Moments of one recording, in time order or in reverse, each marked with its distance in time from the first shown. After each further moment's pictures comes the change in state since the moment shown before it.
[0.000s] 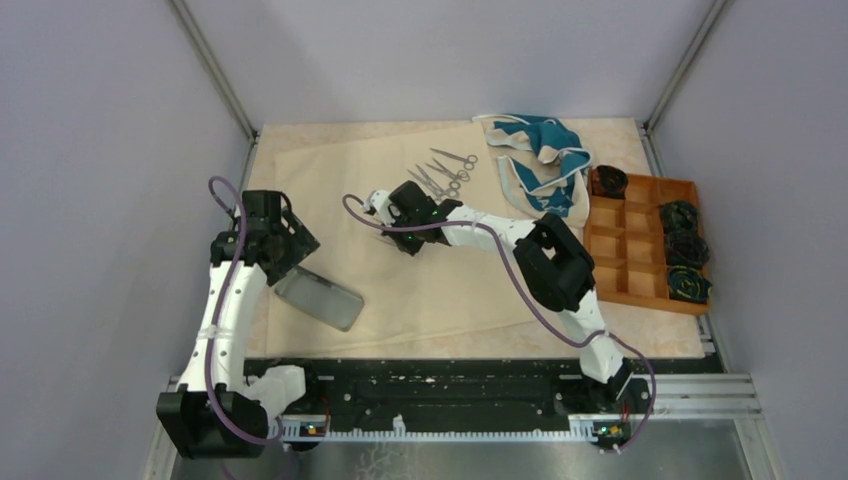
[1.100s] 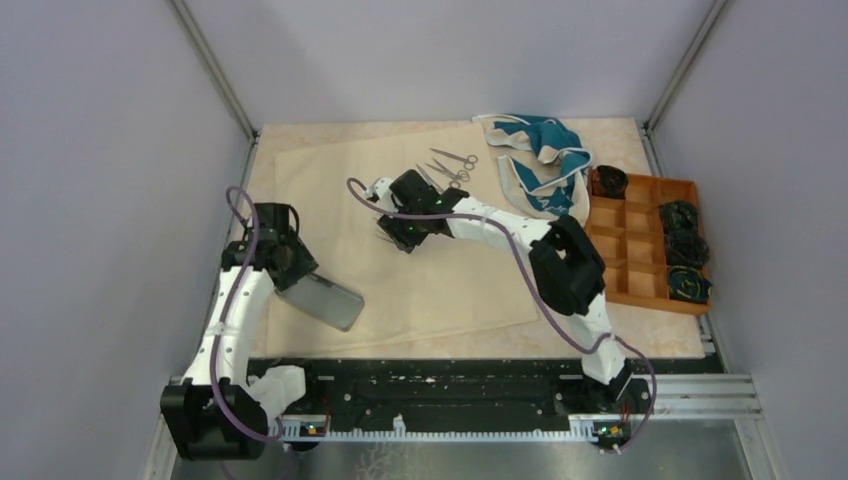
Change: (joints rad) left arm -0.007 -0.002 -0.108 0.064 0.011 0.088; right arm 0.002 0.007 0.118 -0.146 0.061 0.082
